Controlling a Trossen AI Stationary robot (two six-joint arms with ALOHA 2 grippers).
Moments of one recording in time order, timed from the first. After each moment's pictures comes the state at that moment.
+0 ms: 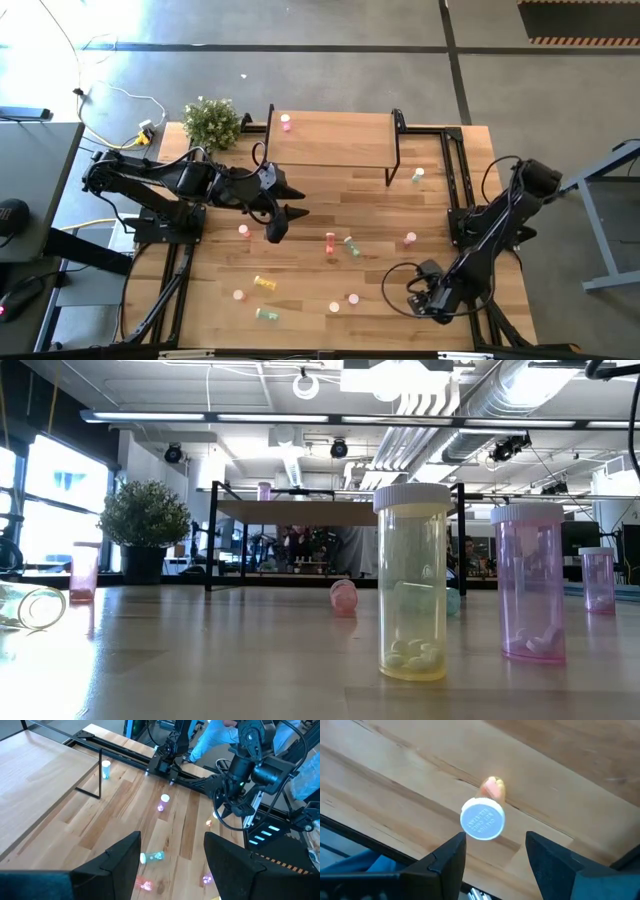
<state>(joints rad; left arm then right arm) -0.09 1.30 1.36 -0.57 -0.27 -0.46 0.92 1.46 0.88 -0.72 -0.06 2.03</state>
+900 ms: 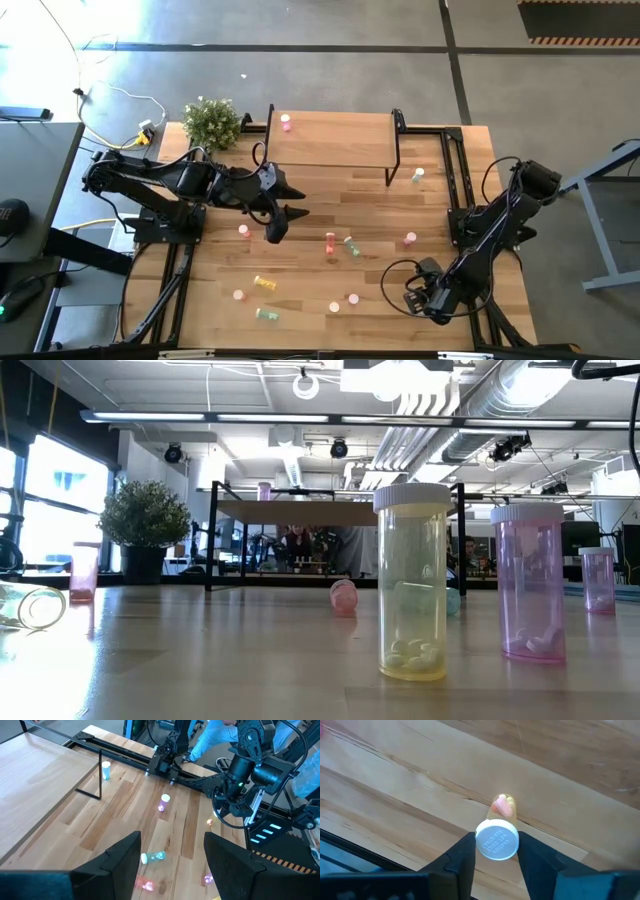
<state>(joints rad) -0.09 1.30 1.36 -0.57 -0.27 -0.44 0.92 1.47 0.88 -0.71 0.02 2.09</state>
